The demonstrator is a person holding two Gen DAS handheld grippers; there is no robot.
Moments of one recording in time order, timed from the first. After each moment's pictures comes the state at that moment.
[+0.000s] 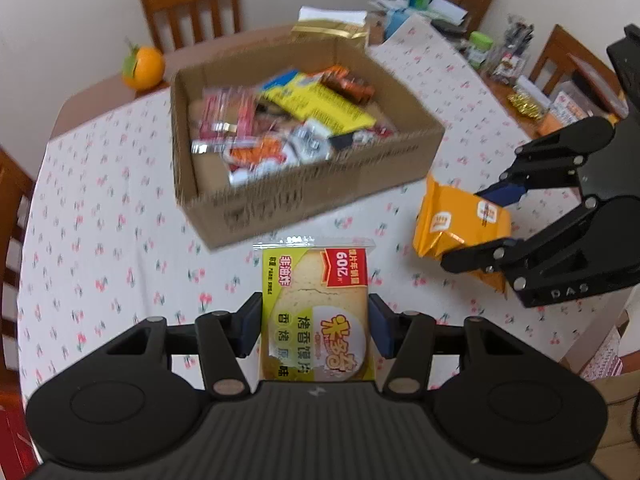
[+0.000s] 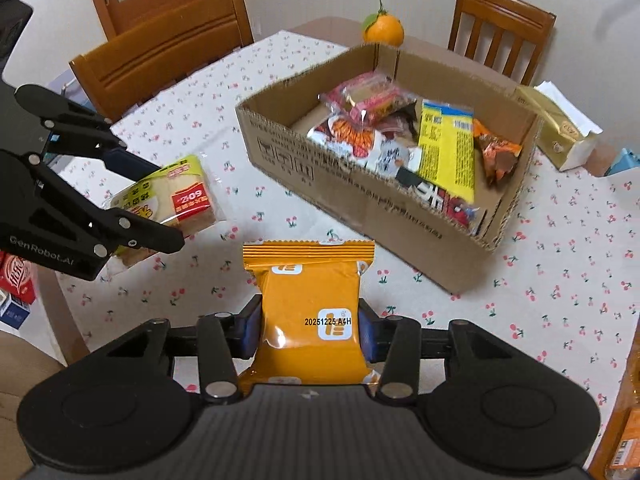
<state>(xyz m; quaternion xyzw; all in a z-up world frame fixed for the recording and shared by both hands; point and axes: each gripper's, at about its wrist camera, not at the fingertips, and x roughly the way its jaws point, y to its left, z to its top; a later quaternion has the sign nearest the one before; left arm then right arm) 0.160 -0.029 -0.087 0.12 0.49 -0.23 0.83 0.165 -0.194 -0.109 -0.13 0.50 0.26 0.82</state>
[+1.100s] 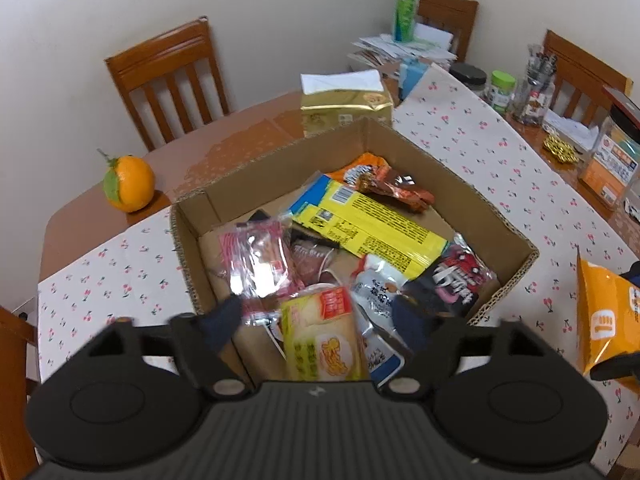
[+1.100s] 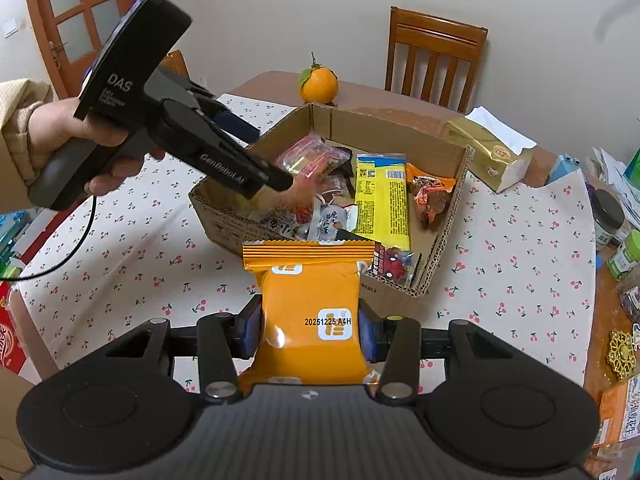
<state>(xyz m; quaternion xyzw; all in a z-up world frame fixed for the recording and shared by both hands) 0.286 -0.050 -0.085 0.18 0.40 -0.26 0.86 0.172 -0.205 -0.067 -0.08 0.46 0.19 0.87</state>
